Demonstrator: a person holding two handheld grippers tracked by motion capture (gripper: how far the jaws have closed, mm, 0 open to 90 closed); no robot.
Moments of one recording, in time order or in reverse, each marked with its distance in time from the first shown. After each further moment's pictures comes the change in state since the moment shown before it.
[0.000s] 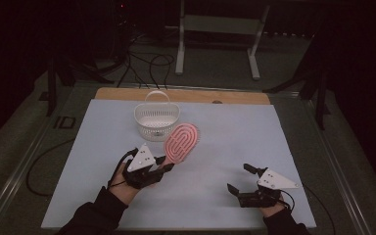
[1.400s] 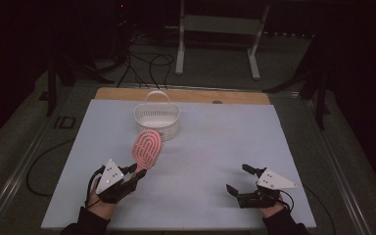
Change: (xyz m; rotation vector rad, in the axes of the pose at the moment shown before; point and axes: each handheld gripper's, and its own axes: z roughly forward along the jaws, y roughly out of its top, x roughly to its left) left arm 0.010 -0.066 -0.043 -0.112 0.195 -0.072; right arm 0.002 0.001 0.001 0.001 0.020 -0.002
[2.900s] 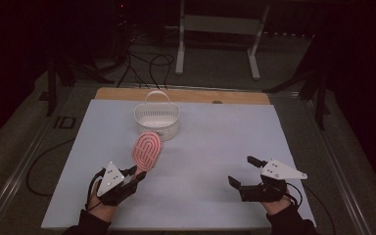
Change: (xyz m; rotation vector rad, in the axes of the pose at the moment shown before) left arm -0.004 -0.006 0.000 0.017 0.015 -0.007; right arm 0.012 0.062 -0.017 0.057 -0.065 0.034
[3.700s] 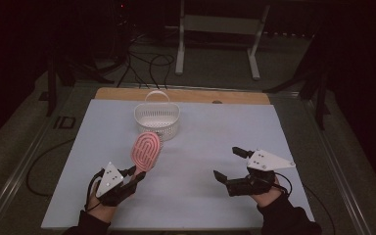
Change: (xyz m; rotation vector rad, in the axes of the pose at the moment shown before) left arm 0.000 0.000 -0.002 -0.011 0.002 -0.005; right arm 0.022 0.046 0.017 -0.025 0.086 -0.078
